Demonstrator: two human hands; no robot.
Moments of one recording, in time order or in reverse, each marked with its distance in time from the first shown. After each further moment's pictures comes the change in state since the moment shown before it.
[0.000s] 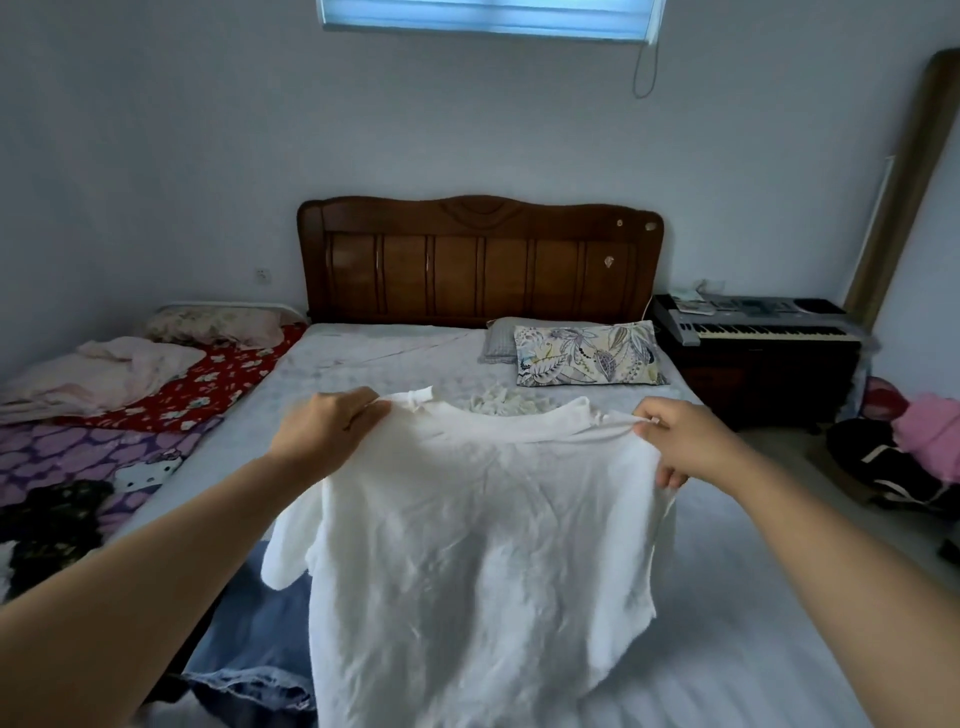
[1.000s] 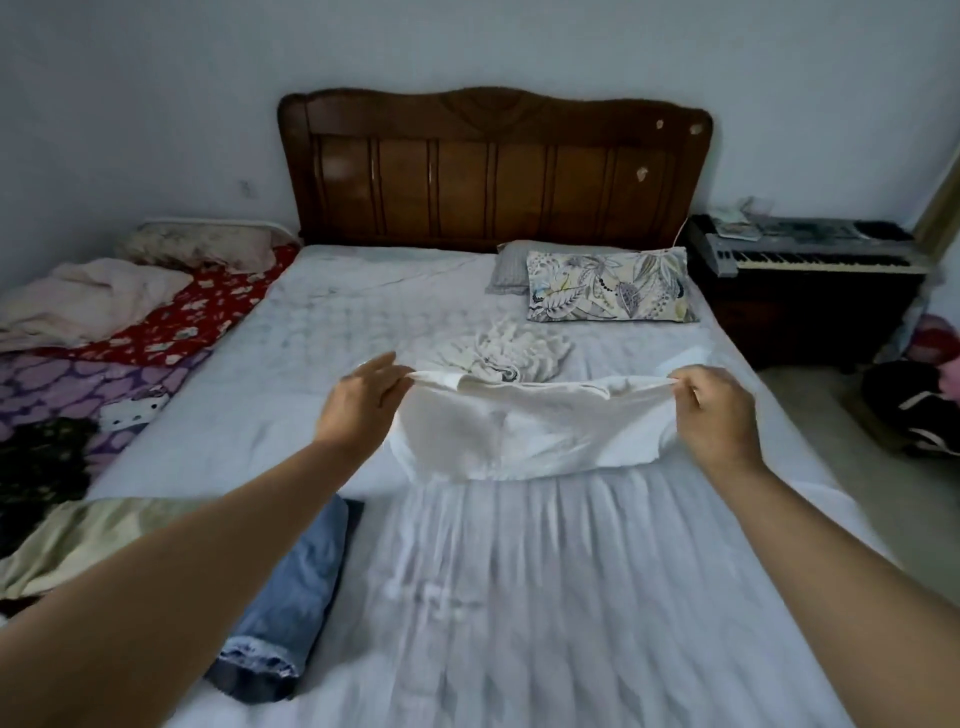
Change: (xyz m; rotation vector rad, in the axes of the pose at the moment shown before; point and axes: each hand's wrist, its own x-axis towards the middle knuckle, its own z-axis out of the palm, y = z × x) left_hand 0.065 -0.003 0.123 -0.182 -0.004 -0.213; right_hand 0.123 0.089 0.058 -0.097 0.552 -0.243
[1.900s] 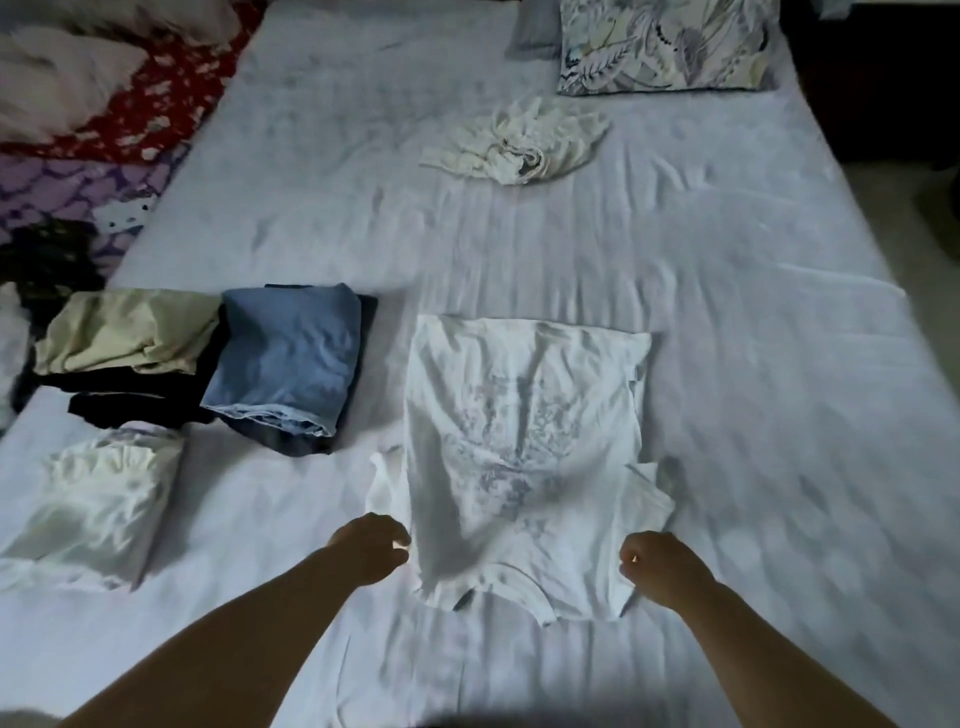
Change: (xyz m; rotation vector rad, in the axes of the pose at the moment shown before) left_hand -0.333 -0.093 0.114 0.364 -1.197 -0.399; right_hand -0.371 0.074 0.027 -0.350 -1.345 0.305
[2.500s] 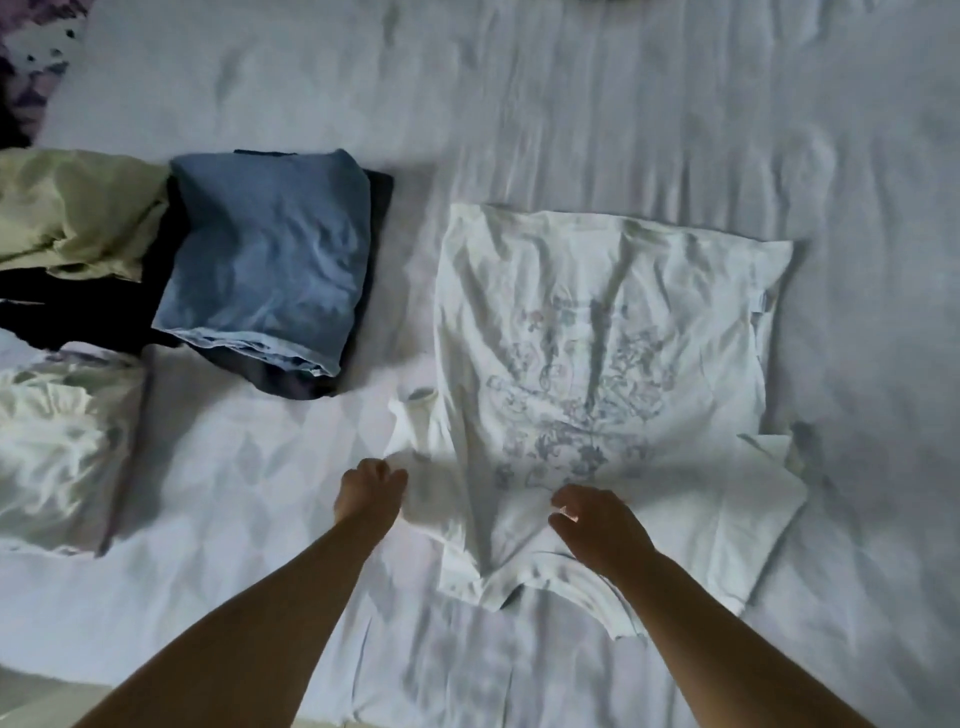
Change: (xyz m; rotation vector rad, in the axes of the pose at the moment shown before) left_hand 0.123 -0.055 0.053 -0.747 0.242 -0.520; right_hand 0.121 -0.120 0.083 0.226 -0.112 -0.087
